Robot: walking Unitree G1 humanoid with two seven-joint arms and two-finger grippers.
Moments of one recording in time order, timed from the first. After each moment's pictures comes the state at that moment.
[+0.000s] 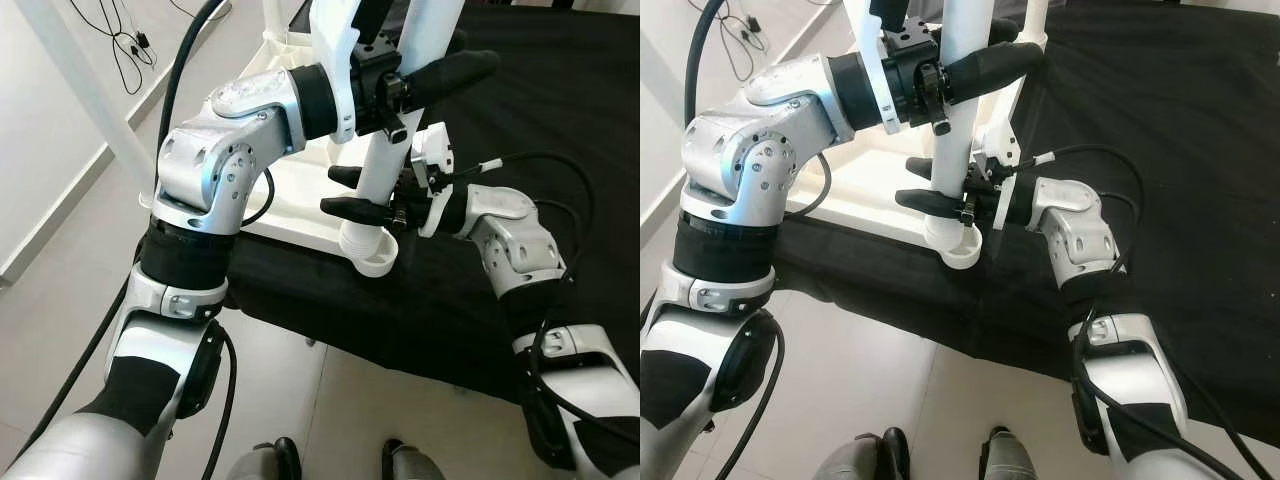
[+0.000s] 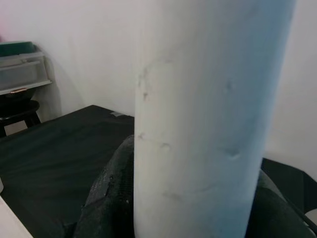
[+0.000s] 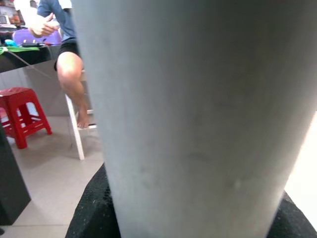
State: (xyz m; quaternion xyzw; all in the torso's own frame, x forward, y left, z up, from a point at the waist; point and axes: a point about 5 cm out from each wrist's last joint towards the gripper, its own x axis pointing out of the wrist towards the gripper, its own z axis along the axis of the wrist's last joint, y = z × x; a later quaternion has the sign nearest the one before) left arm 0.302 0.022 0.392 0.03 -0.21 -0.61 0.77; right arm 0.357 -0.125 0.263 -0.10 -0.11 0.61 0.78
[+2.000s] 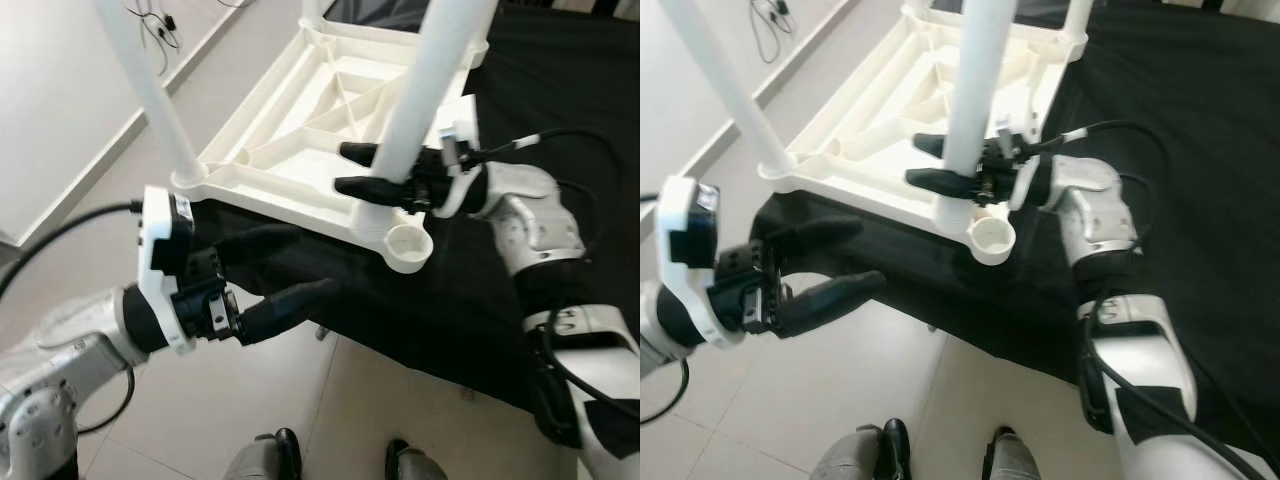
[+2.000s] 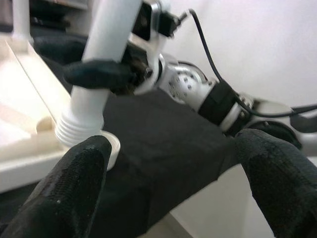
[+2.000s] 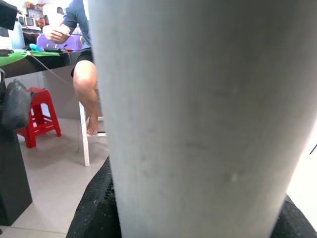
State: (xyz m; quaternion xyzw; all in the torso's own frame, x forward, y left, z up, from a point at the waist) left arm 0.208 0.141 0.267 -0.07 -0.08 -0.55 0.83; right arm 0.359 -0.154 0.291 -0.10 -0.16 0.60 0.78
